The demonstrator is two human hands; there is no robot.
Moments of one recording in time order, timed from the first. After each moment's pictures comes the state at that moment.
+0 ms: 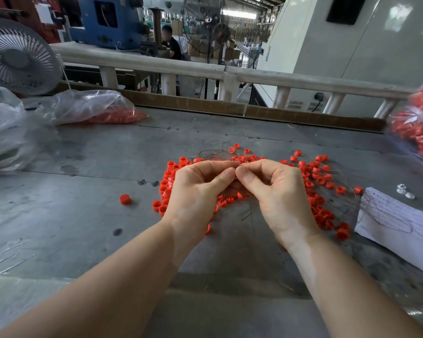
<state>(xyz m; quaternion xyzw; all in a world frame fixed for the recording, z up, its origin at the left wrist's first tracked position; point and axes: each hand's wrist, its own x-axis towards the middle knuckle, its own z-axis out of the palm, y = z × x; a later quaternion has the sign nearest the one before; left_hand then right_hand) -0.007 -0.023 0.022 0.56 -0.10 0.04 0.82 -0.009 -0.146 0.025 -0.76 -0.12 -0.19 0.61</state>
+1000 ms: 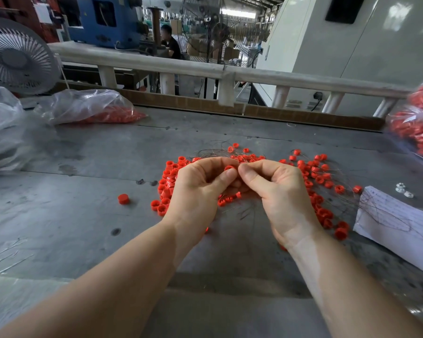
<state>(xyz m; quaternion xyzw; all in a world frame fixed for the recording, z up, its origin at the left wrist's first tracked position) -0.008 -0.024 0.022 0.60 -0.14 0.05 0.79 -0.009 -0.146 0.025 -0.69 -0.11 -0.14 0.70</state>
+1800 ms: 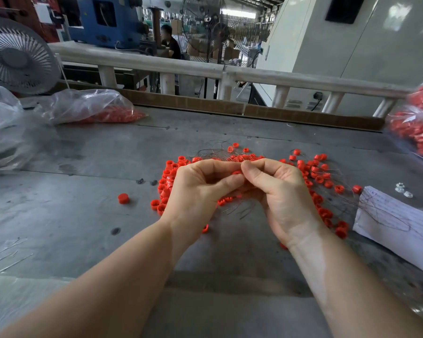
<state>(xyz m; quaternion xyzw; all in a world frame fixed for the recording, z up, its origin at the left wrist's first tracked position) -0.010 -0.020 0.023 0.58 -0.14 0.04 0.80 -0.011 -0.147 0.031 -0.63 -0.08 -0.06 0.77</state>
